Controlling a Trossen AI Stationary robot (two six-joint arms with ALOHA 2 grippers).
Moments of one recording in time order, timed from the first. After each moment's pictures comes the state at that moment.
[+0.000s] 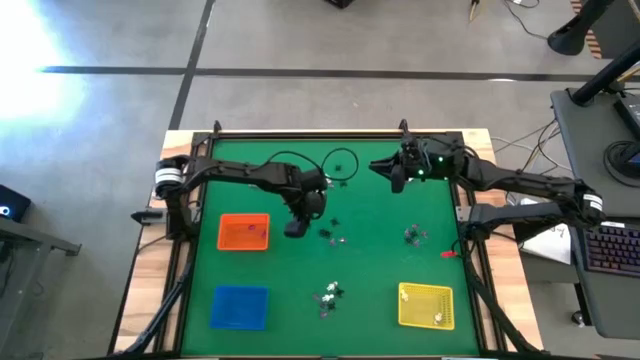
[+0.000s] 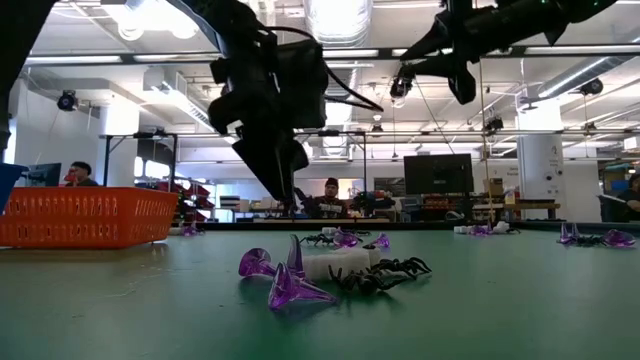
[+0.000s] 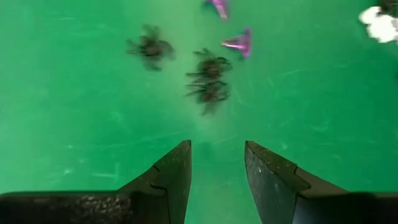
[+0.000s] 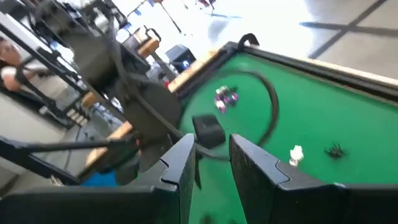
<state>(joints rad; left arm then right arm) 0.19 1.86 1.28 -0.67 0.32 0.32 -0.40 0.98 0.72 0.02 -0.18 0.57</state>
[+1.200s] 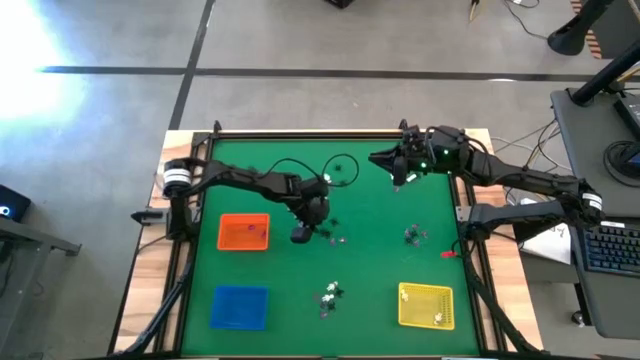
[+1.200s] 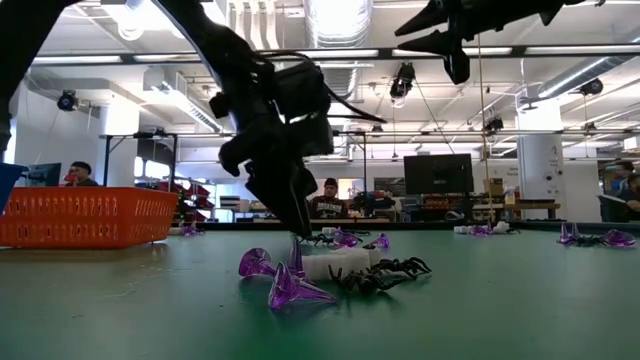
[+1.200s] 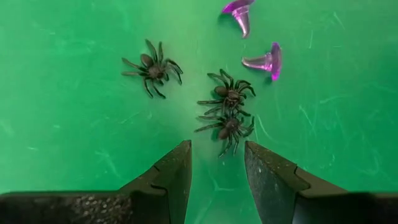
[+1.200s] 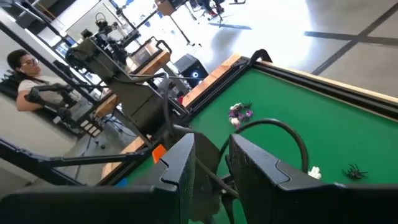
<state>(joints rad) 0.18 1.93 1.16 -0.36 0.32 0.27 -0.38 1.00 0.83 -0.03 -0.18 0.59</state>
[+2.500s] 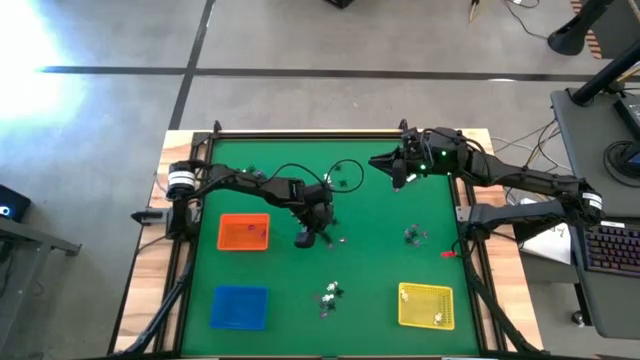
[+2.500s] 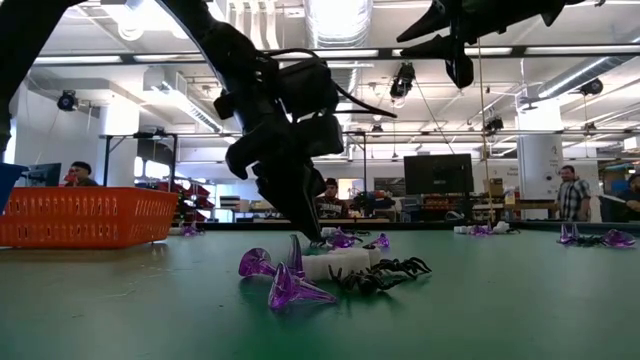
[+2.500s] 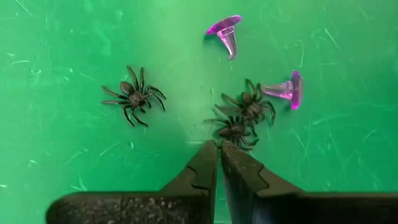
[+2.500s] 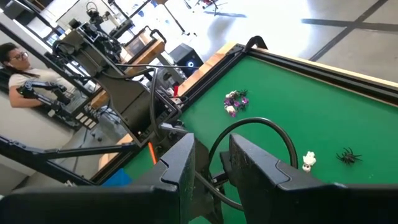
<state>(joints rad) 0.13 1.96 1.18 -0.32 0.31 0.25 -0.38 1.00 0.83 -0.08 -0.18 0.59</state>
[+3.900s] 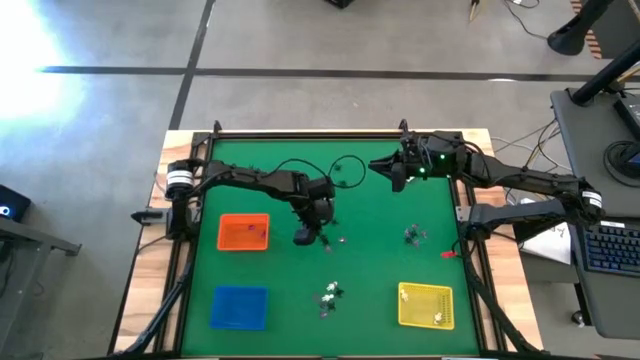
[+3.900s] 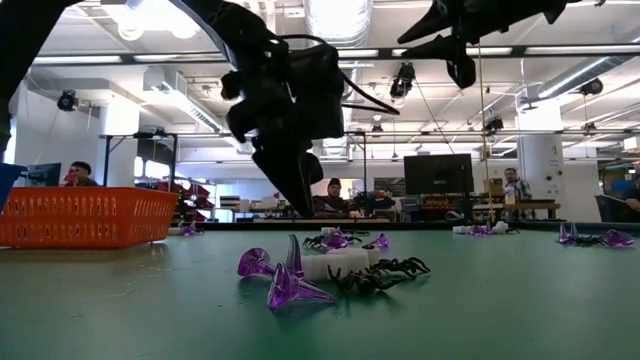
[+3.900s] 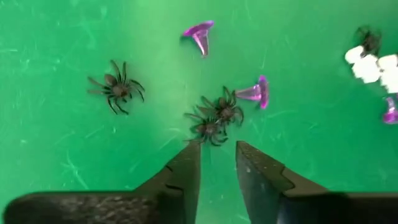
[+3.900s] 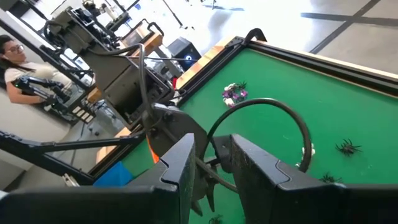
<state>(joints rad) 0.15 1.95 1.30 -0.56 0.37 0.22 -0.34 1.00 0.83 -0.11 -0.16 0.59</state>
